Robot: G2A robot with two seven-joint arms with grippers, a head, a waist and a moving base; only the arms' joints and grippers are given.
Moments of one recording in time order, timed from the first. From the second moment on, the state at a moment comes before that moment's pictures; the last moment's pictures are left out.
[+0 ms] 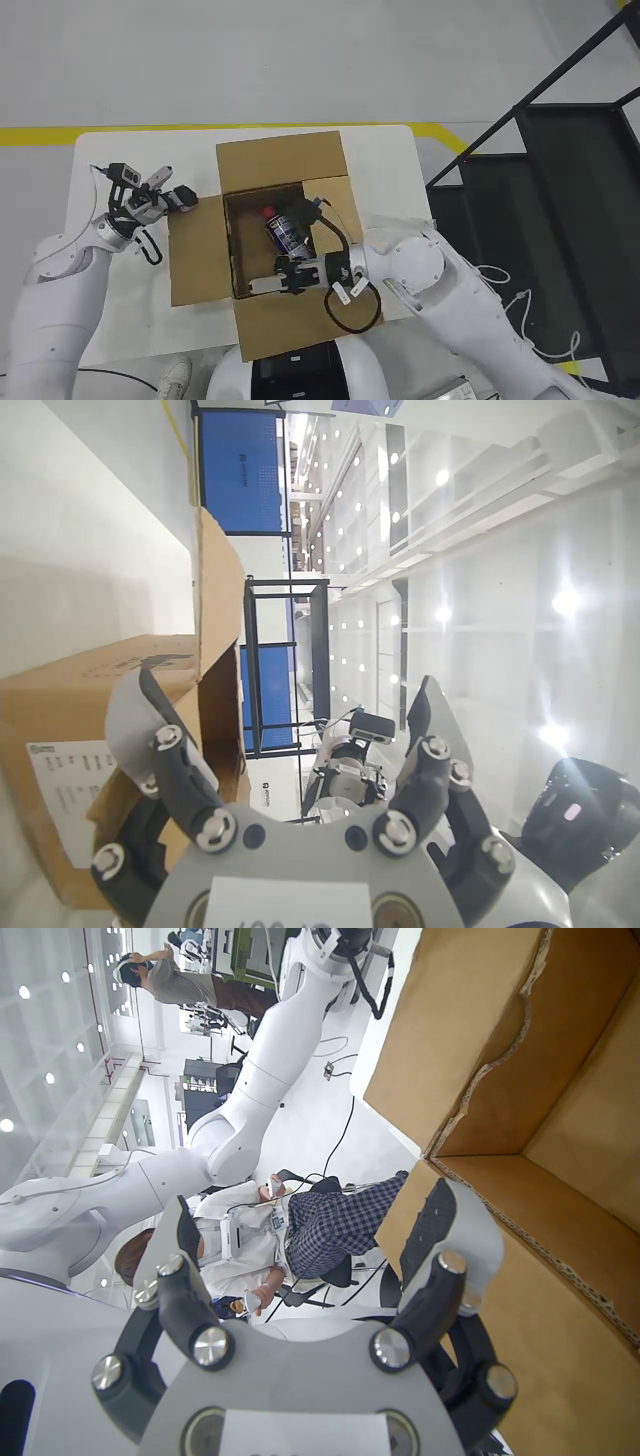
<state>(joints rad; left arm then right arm) 1.08 -1.06 -1.40 -1.07 -0.60 -0.35 -1.10 -1.25 -1.14 1.03 -1.99 0.04 0.09 0.99</state>
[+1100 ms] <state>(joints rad) 0.99 -1.09 -1.24 -1.00 -0.41 -0.35 -1.02 -1.27 -1.12 1.04 -1.94 0.10 0.05 0.99</state>
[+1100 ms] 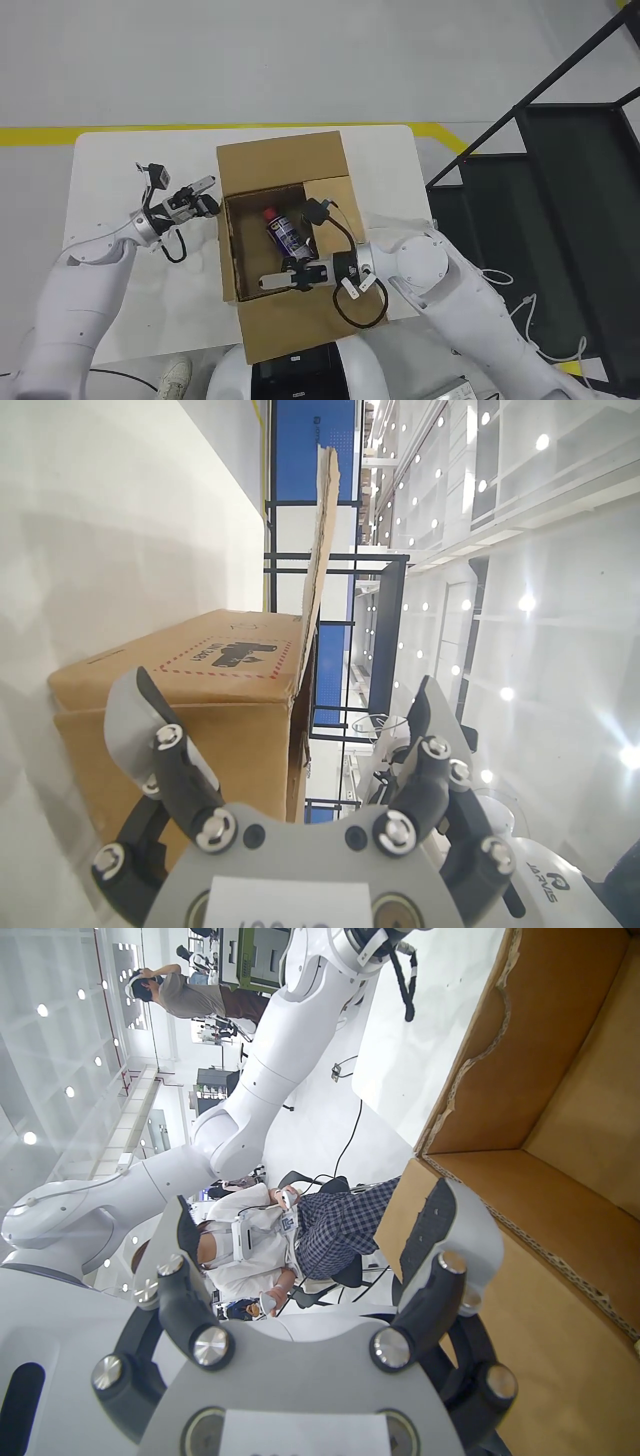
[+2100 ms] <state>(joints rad) 1.17 -1.05 -1.35 -1.58 -0.56 -0.34 -1.18 -1.46 -1.08 1.21 -2.01 0.11 0.04 0.84</state>
